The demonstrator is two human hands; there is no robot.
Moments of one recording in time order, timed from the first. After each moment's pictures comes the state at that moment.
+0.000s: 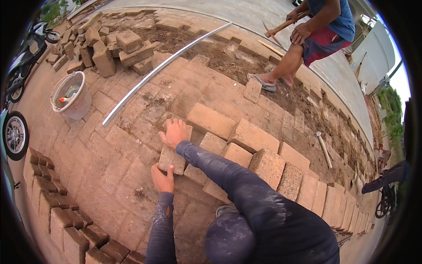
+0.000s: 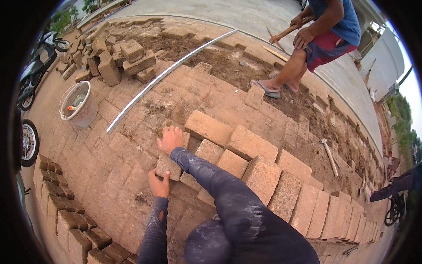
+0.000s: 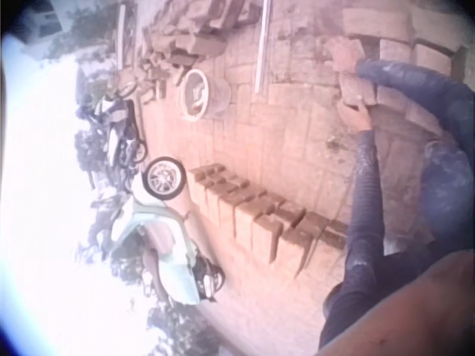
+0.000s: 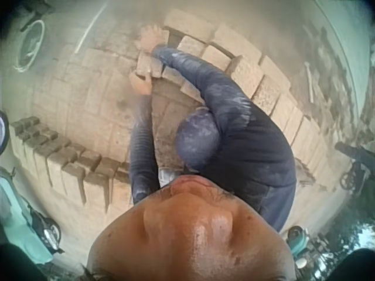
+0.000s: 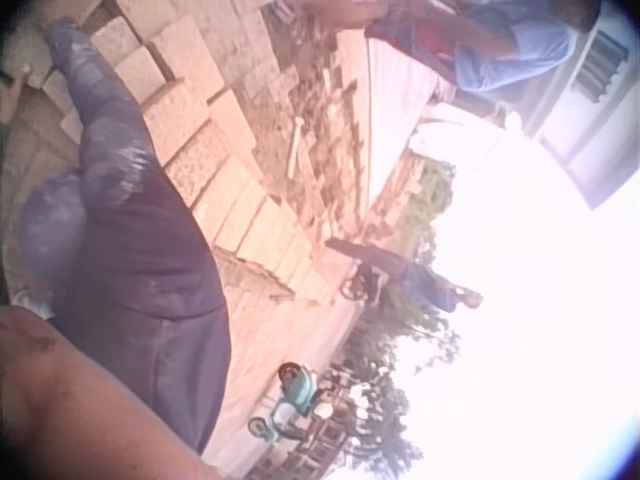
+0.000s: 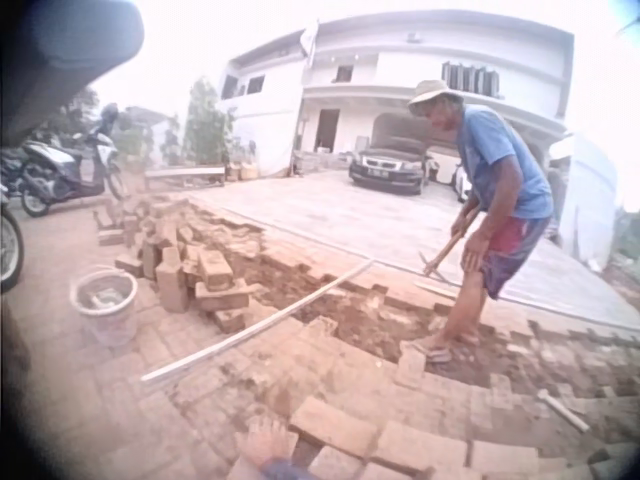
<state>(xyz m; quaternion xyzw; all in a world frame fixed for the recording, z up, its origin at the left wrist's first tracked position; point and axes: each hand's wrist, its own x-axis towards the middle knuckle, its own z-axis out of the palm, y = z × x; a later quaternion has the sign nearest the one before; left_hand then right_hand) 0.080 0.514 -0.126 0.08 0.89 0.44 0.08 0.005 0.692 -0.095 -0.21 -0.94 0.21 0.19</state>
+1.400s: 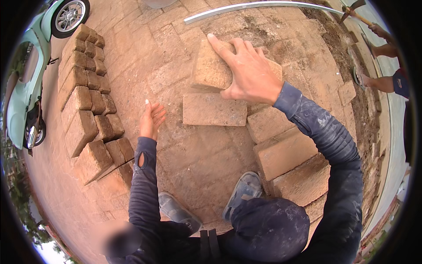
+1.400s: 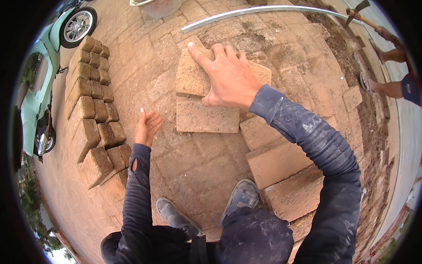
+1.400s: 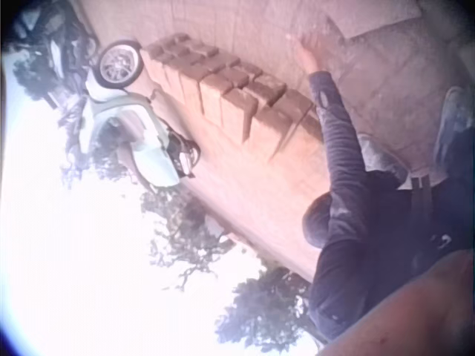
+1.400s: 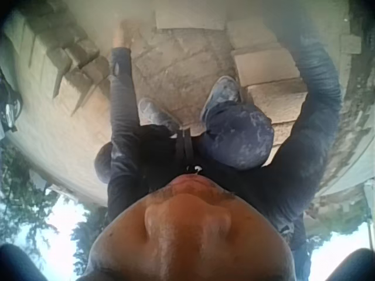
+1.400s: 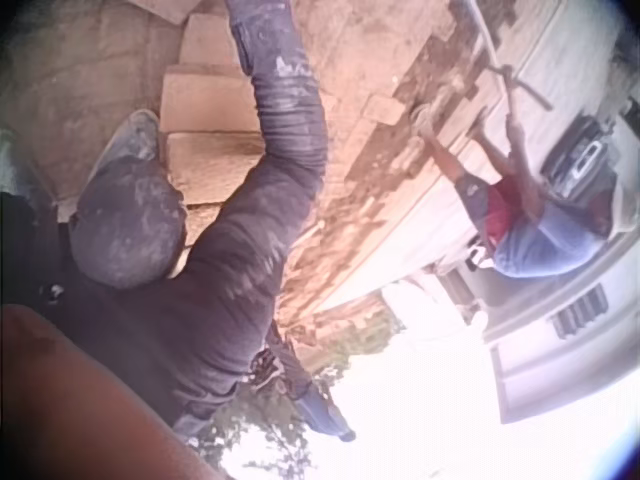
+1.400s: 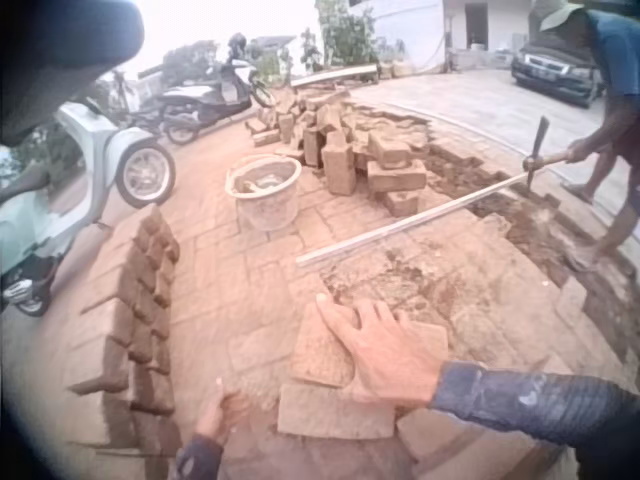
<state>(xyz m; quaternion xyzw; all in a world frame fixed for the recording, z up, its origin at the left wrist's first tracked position) 0.080 0.304 -0.078 -0.29 0.67 0.66 0.15 0.030 0.642 0.046 0.24 -0.95 0.18 0.06</state>
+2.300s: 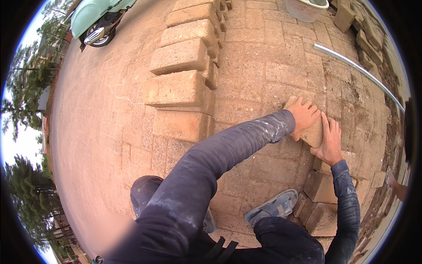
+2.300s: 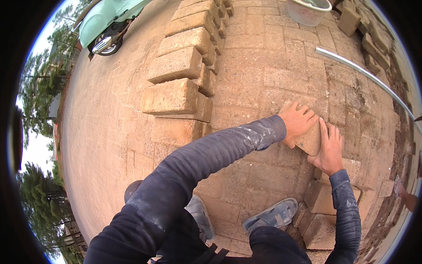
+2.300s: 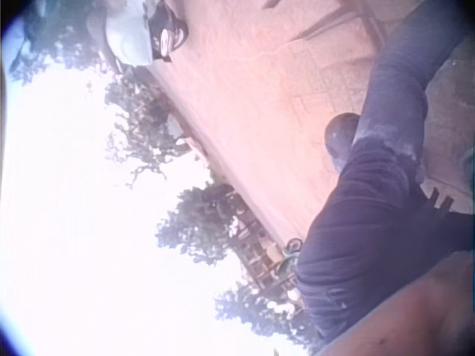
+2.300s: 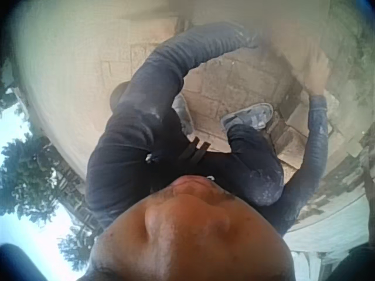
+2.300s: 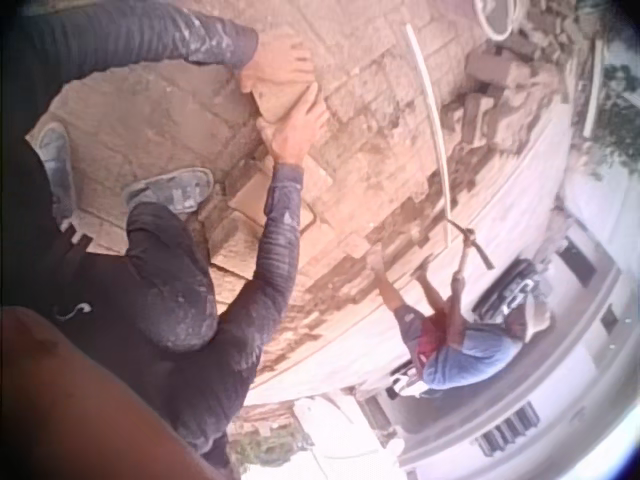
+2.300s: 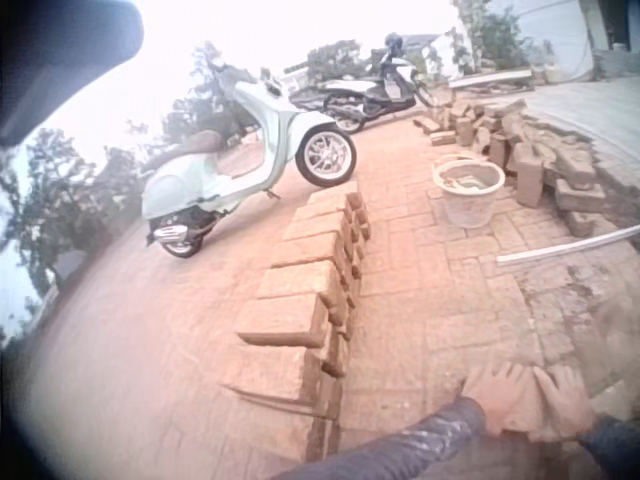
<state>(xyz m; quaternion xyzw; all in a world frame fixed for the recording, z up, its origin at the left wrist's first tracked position) 0.090 0.389 0.004 0.40 0.92 0.04 0.04 0.116 0.593 0.008 0.29 -0.94 0.15 -0.04</state>
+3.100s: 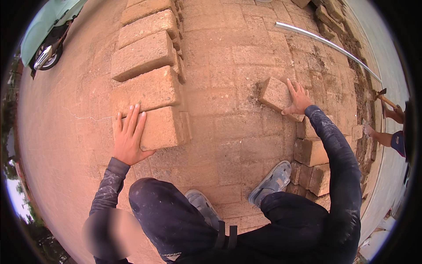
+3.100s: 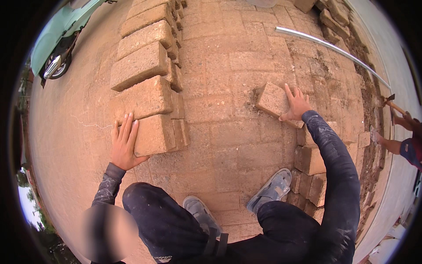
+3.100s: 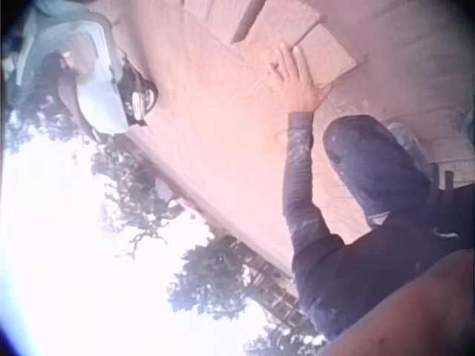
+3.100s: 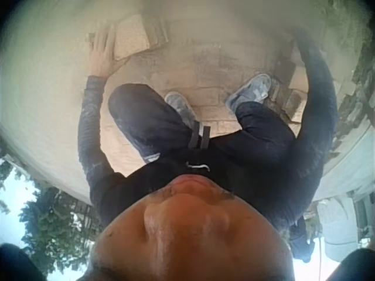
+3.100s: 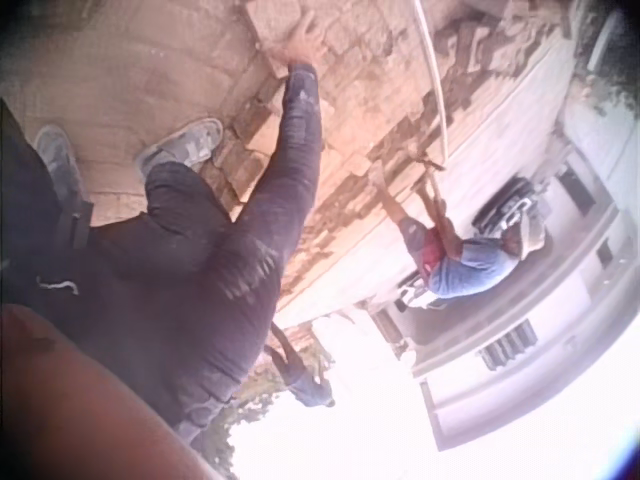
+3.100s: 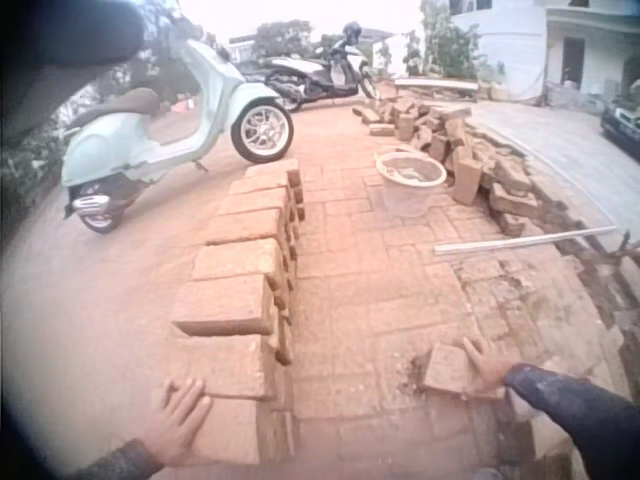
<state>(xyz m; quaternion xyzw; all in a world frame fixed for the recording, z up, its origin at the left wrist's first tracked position) 0.307 0.030 0.069 0.15 0.99 0.01 0.01 0.072 0.579 -0.043 0.16 -0.96 -0.06 -0.23</state>
